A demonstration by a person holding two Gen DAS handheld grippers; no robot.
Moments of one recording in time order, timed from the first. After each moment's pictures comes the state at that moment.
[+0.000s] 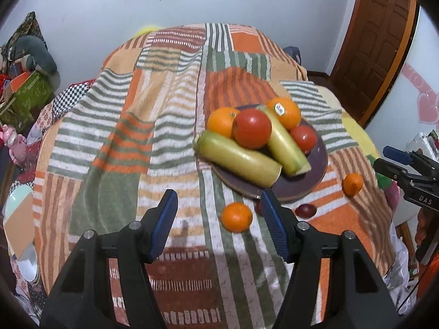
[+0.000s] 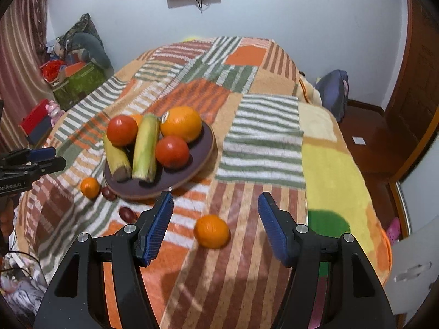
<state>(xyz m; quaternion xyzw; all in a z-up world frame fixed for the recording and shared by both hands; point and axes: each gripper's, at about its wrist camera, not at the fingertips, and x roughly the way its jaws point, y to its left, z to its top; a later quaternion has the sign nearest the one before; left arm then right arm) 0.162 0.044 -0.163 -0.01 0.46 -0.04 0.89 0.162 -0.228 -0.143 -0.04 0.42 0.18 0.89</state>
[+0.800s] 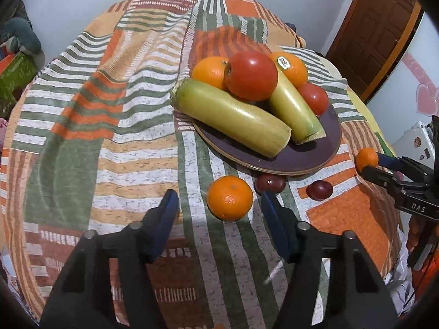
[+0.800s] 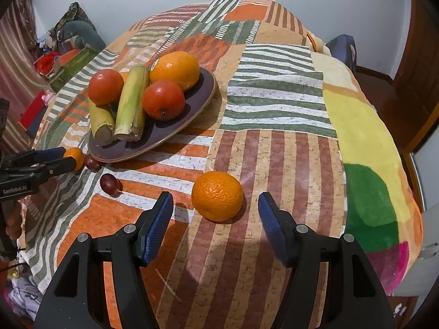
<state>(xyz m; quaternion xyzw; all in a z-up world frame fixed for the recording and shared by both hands) 0.181 0.039 -0.222 -0.03 0.51 -0.07 0.85 0.164 -0.225 -0.196 -0.01 0.49 0.19 0.85</state>
